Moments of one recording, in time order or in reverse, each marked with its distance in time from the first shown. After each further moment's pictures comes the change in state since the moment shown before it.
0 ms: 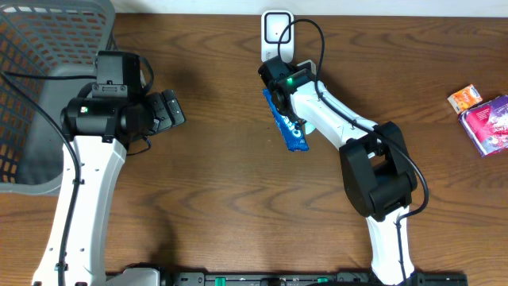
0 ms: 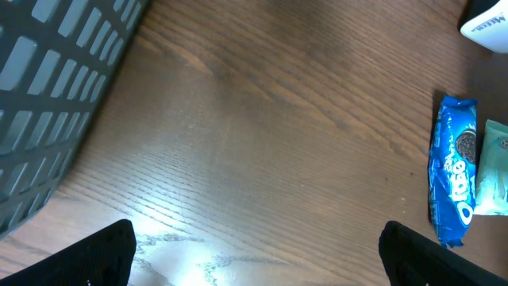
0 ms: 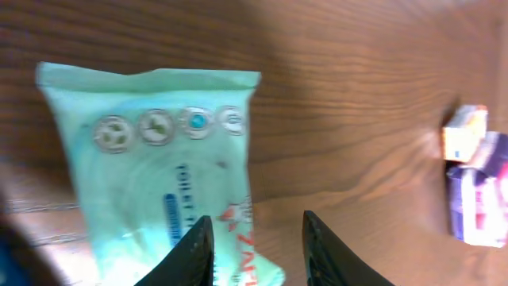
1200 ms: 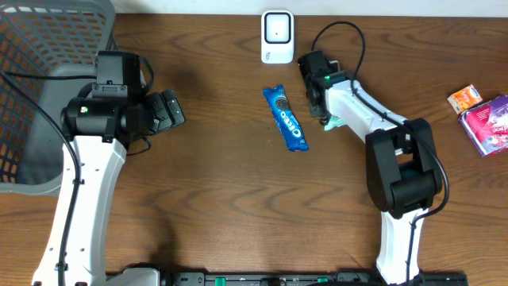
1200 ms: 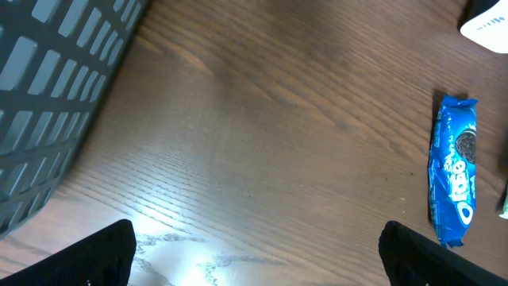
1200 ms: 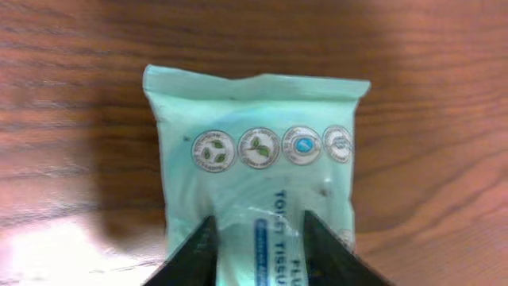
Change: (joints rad) left arm 0.000 0.000 0.000 0.000 0.000 0.000; right arm -0.184 -0.051 -0.152 0.201 -0.237 -0.085
